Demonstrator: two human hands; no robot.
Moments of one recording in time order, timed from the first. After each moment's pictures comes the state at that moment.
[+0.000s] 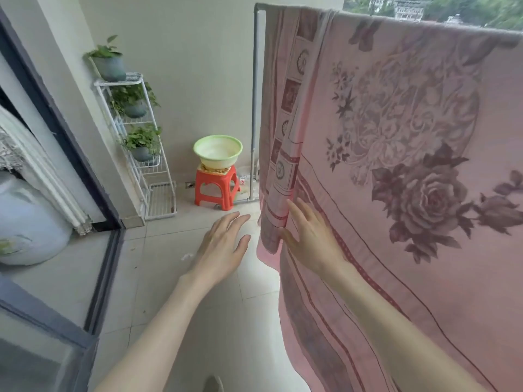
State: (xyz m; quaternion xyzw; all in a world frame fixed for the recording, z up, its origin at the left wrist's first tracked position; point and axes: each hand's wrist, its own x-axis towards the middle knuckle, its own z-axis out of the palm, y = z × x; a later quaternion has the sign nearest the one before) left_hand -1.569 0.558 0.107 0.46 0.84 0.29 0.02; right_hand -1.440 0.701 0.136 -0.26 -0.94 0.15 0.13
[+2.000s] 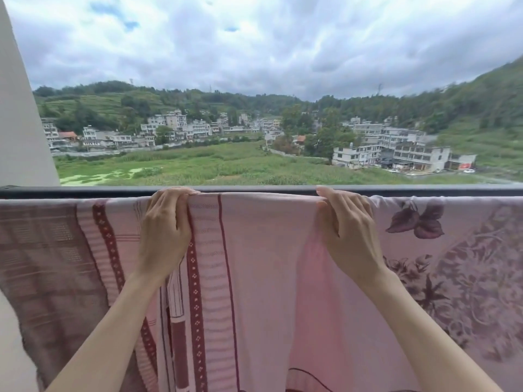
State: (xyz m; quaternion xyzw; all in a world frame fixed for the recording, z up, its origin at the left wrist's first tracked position) left_hand -1.943 1.115 0.353 0.74 0.33 0.58 -0.01; right_hand -1.709 0.992 0.349 -0.63 -0.56 -0.27 0.46
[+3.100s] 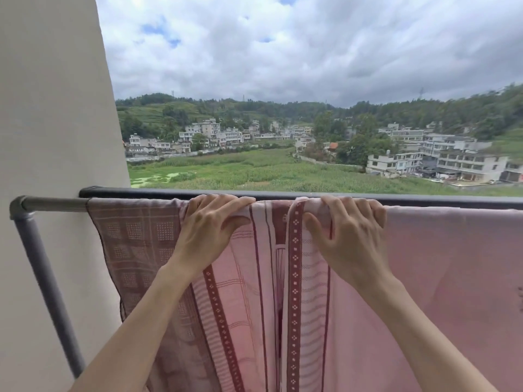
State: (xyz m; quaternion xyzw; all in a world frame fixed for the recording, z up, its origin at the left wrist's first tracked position) left_hand -1.968 1.213 0.361 0.84 0.28 0.45 -0.11; right_hand -1.762 1.105 0.356 -0.68 -0.57 -0.28 0.36
